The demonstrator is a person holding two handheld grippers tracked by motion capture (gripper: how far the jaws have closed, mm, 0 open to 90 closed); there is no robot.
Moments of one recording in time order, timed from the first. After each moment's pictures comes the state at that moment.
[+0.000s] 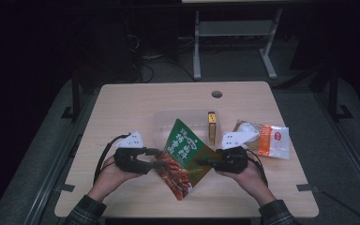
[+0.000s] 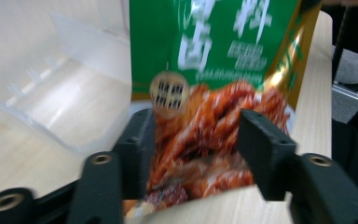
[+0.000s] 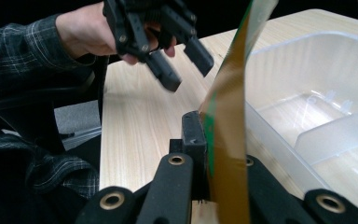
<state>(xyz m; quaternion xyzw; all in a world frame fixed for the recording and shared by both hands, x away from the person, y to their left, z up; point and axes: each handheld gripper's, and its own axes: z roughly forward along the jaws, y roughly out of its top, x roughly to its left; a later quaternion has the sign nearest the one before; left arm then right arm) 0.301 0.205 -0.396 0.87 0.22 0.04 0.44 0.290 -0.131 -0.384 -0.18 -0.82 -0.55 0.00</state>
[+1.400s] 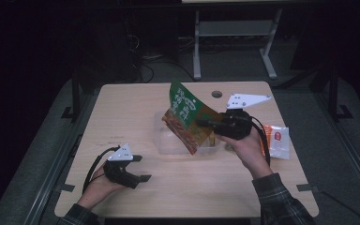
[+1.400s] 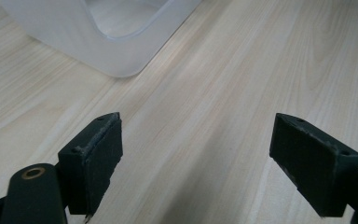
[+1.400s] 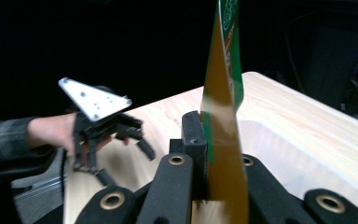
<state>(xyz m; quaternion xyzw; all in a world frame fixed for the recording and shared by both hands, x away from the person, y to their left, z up) 0.293 0.240 -0.436 0.88 0.25 0.07 0.40 0.329 -0.130 -0.298 -0.23 -0.77 -0.59 -0.07</state>
